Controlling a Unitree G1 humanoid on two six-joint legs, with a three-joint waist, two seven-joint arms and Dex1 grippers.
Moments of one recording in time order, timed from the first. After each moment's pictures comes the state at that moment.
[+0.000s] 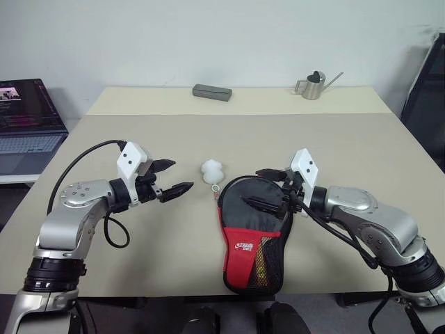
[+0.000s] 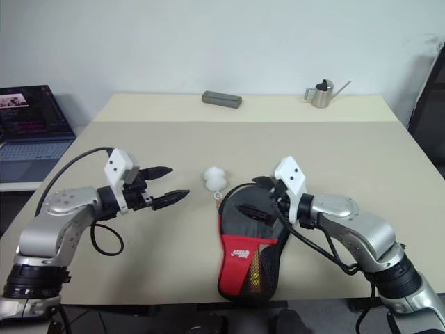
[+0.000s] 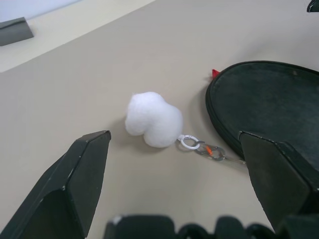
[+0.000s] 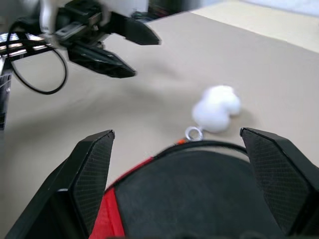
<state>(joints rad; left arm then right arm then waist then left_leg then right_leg) -0.39 0.76 0.10 -0.04 -0.44 0.45 -0.90 -0.50 -0.66 0.27 -0.39 0.71 0.63 0.52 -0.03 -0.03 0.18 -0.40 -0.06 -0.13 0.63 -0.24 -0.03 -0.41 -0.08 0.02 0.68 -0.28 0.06</state>
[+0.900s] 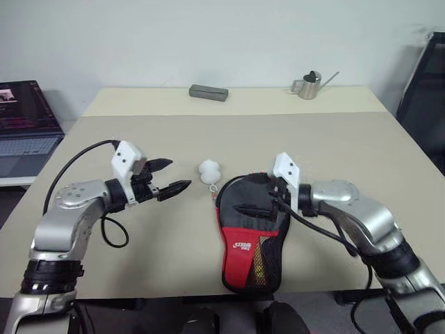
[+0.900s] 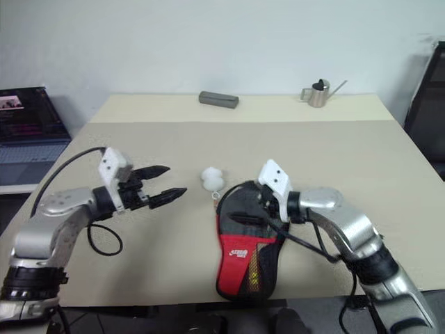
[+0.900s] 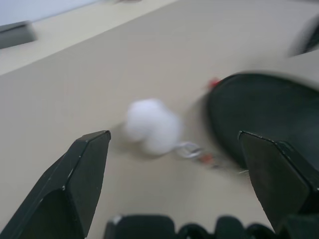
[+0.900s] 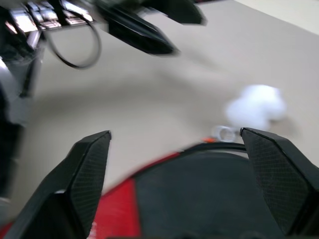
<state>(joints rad) -0.34 0.76 0.18 -0.11 -0.55 0.52 -0.95 -0.67 -0.55 0.35 -0.15 0.40 0.56 0.79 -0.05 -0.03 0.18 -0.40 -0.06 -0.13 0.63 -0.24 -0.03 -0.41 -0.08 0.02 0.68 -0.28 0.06</state>
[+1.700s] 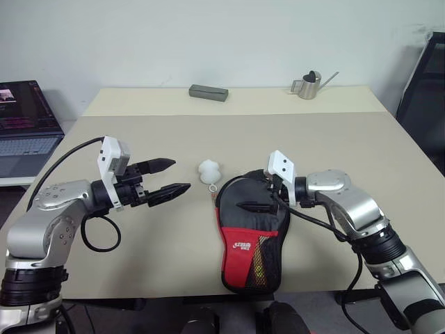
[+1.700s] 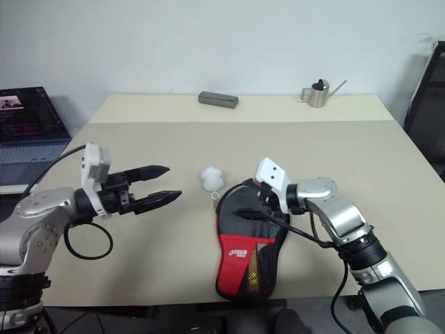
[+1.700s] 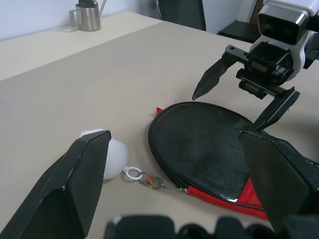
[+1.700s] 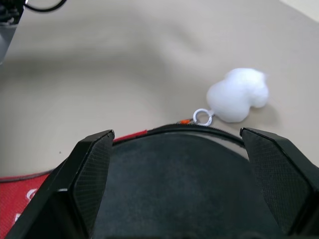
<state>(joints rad) -0.33 0.81 0.24 -0.16 -0.67 0.58 -1.04 -0.67 -0.50 0.34 -0.05 0.29 0.52 0.95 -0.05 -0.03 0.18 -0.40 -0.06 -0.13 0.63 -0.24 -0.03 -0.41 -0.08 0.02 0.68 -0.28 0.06</state>
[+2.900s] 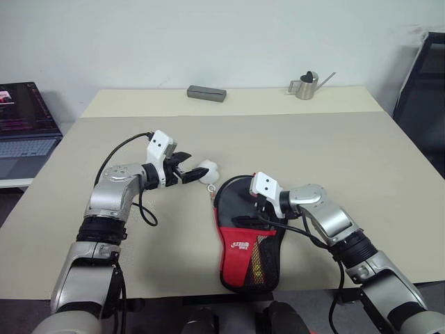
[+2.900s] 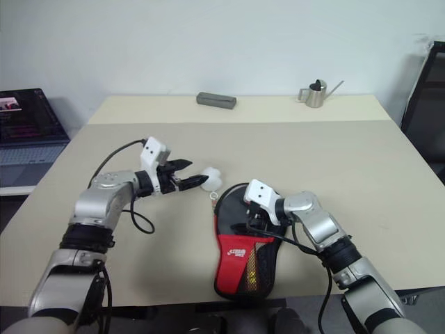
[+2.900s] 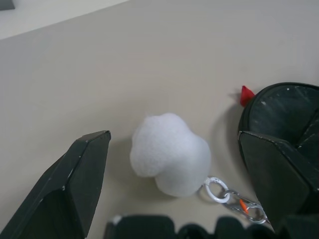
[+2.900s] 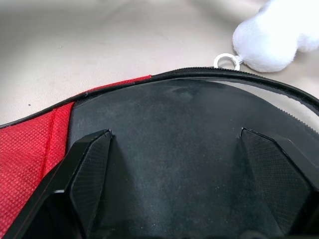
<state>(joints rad) -0.74 0.57 -0.01 0.46 -0.28 0.40 -0.91 -0.66 -0.37 0.41 0.22 0.08 0.31 0.96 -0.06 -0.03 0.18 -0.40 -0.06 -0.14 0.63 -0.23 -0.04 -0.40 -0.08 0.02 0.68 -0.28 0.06</state>
